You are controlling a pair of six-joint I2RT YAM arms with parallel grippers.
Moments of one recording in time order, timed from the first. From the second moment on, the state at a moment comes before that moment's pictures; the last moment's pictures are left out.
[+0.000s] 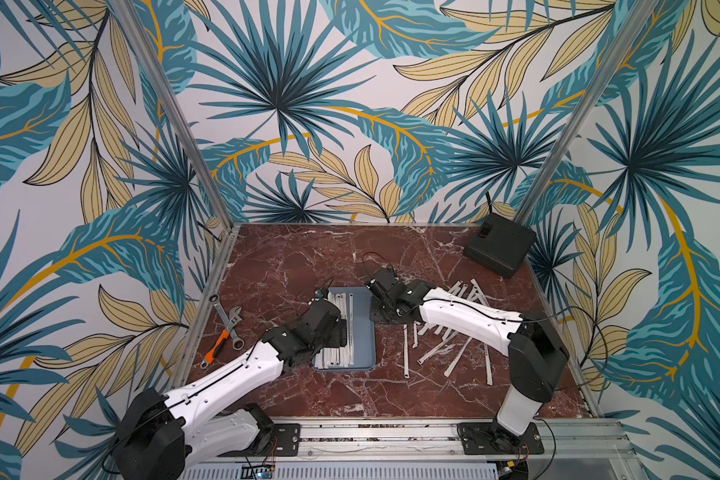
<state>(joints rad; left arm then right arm) -0.75 1.17 0.73 -0.45 -0.20 -0.61 0.77 1.75 1.31 -0.71 0.20 0.85</state>
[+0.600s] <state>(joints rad) -0.83 1.28 0.79 -0.41 -0.21 -0.61 0.72 1.89 1.21 -0.73 0.24 0.82</state>
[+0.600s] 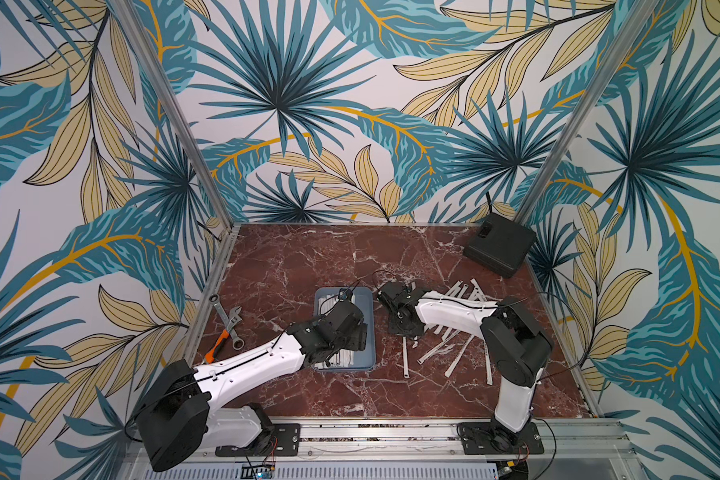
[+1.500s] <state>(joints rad) -0.69 1.03 0.73 -0.49 -0.28 -0.59 0.86 1.96 1.65 -0.70 0.16 0.79</state>
